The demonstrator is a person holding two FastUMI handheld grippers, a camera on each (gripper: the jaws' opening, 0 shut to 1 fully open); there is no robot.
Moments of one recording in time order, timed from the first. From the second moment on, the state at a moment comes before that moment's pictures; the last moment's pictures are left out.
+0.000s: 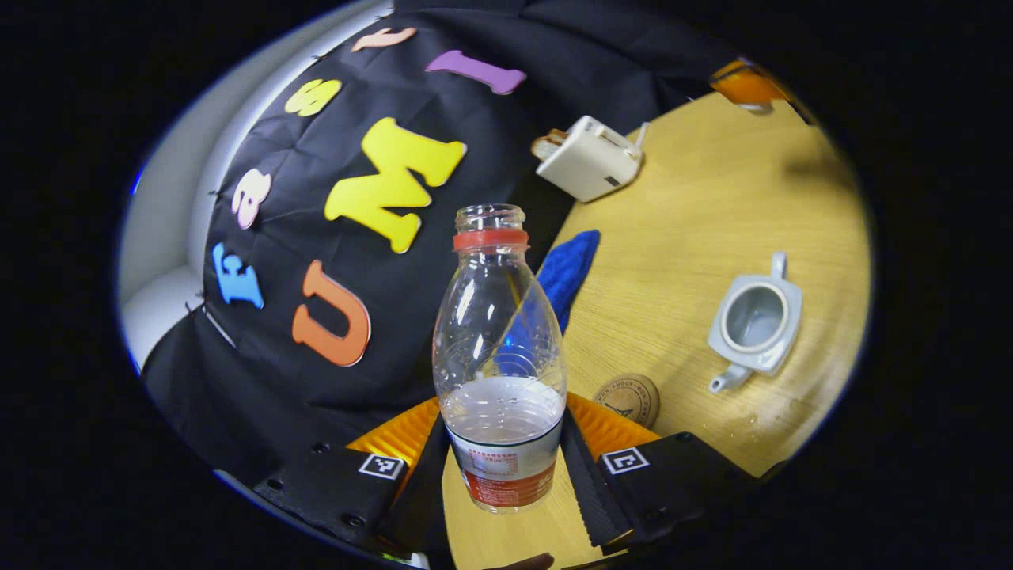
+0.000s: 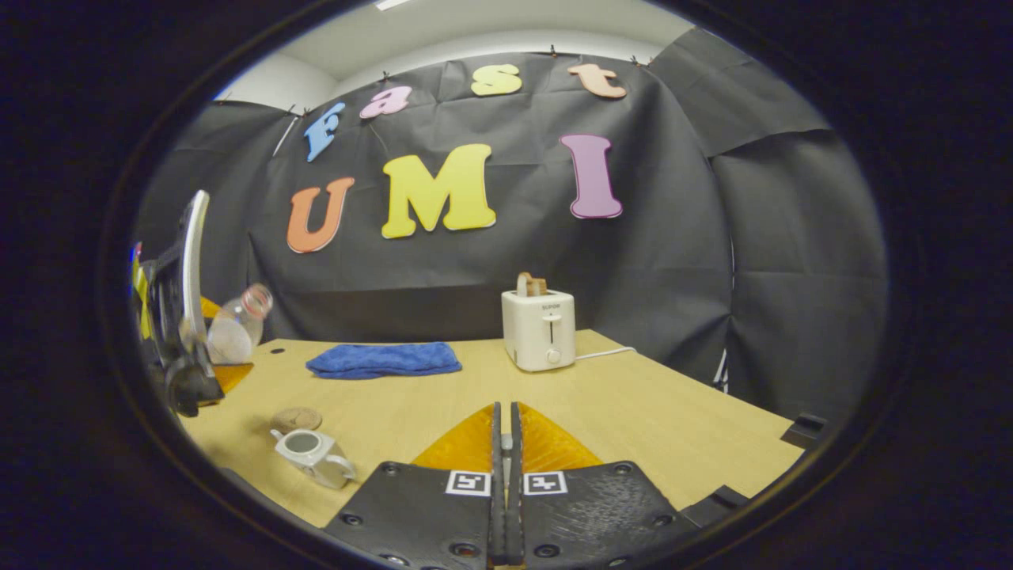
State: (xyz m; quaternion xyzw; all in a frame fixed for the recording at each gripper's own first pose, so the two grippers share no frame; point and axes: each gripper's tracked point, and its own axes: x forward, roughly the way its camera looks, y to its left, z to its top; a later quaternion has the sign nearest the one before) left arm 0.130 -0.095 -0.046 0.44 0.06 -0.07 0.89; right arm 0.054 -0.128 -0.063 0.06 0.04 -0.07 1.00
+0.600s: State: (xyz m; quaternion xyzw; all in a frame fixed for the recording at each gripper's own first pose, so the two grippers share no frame) left arm 0.162 -0.089 -0.071 0.11 0.03 -0.07 0.99; right arm 0.056 -0.121 -0.068 0.06 0.05 -0.06 1.00
